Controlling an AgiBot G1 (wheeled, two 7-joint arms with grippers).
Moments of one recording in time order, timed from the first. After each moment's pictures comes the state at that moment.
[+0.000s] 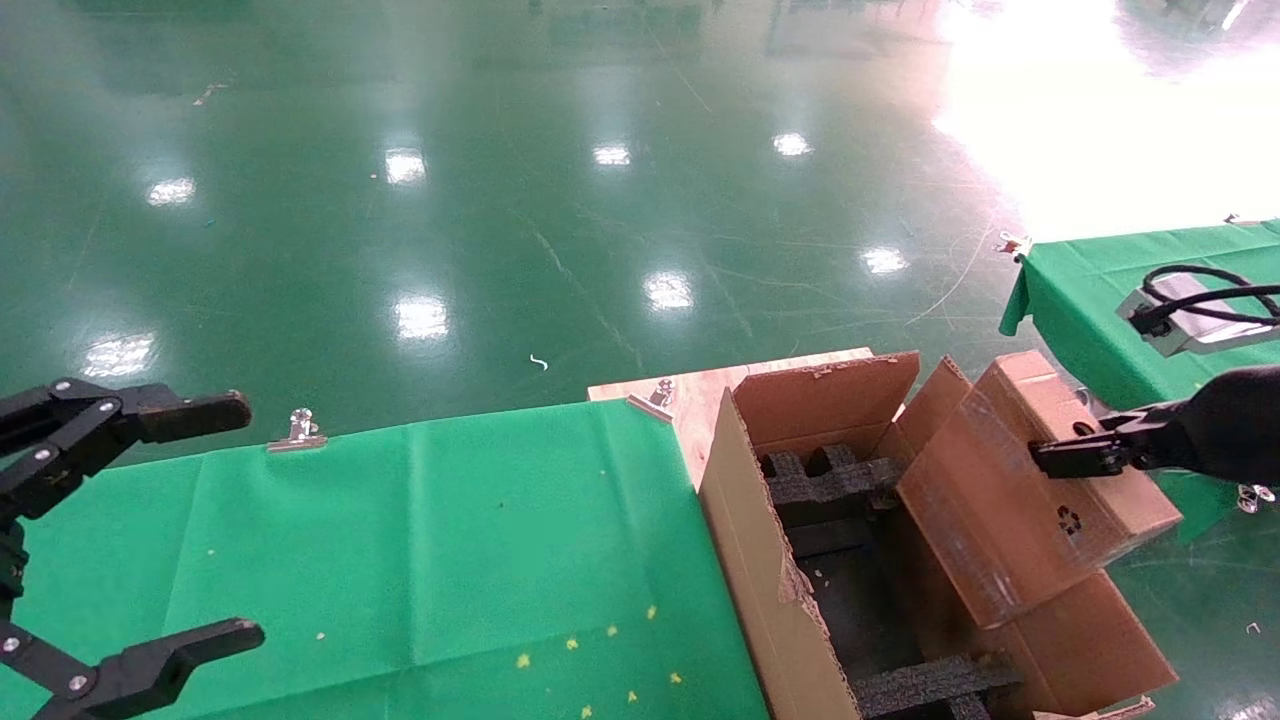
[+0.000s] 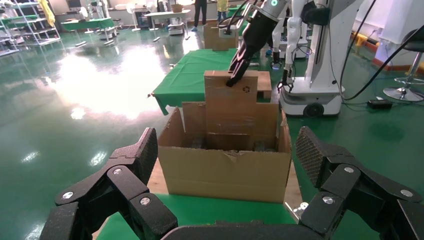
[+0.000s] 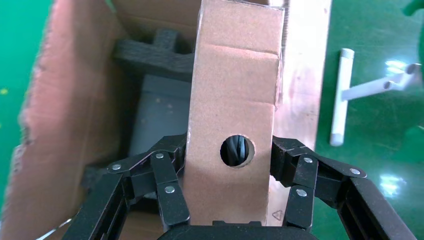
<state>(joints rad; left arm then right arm) -1.08 0.61 0.29 -1.28 0.72 1.49 -0.18 2.14 -0.15 -1.53 1.35 -1.56 -1.21 1.29</state>
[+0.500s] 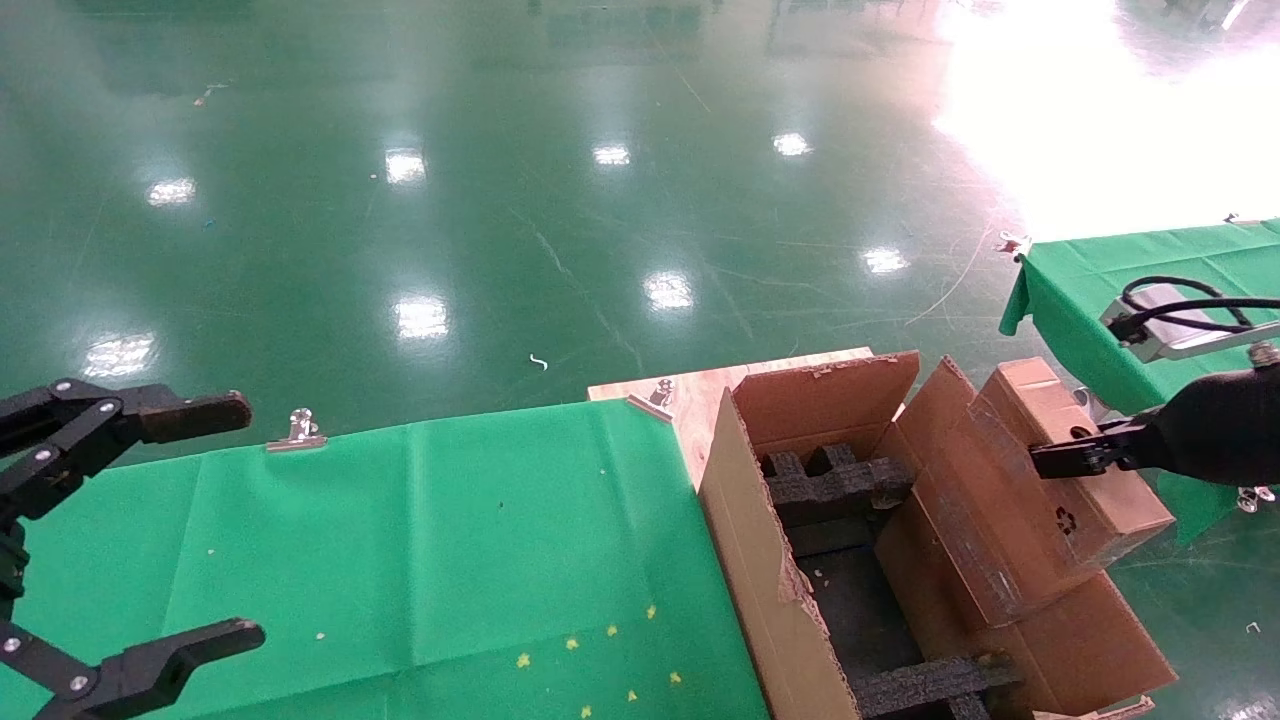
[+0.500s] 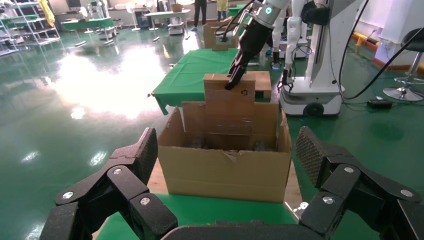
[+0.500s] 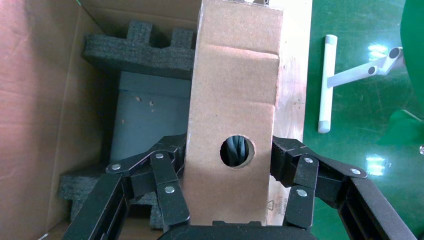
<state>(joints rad) -1.08 0.61 0.29 -1.28 0.72 1.49 -0.18 2.09 -0.19 -1.56 1.36 -1.64 -1.14 1.41</state>
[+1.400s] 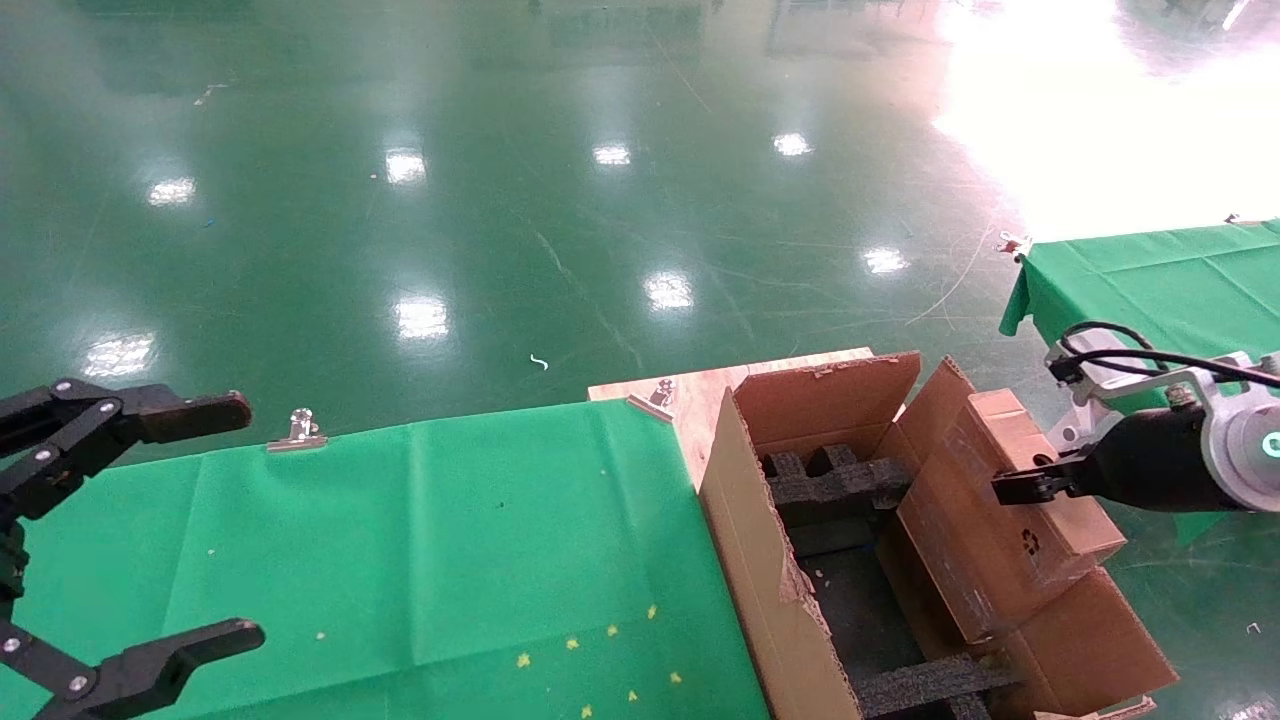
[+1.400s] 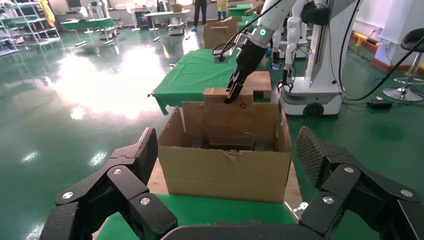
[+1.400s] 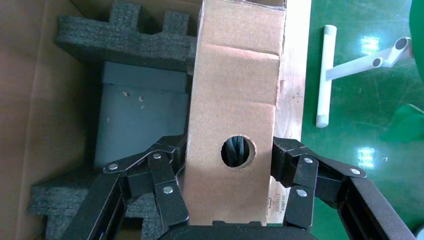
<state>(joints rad) -1.08 0.61 0.29 -1.28 0.72 1.49 -0.18 1.96 -0.24 -1.64 1.36 -1.72 -0.97 1.52</state>
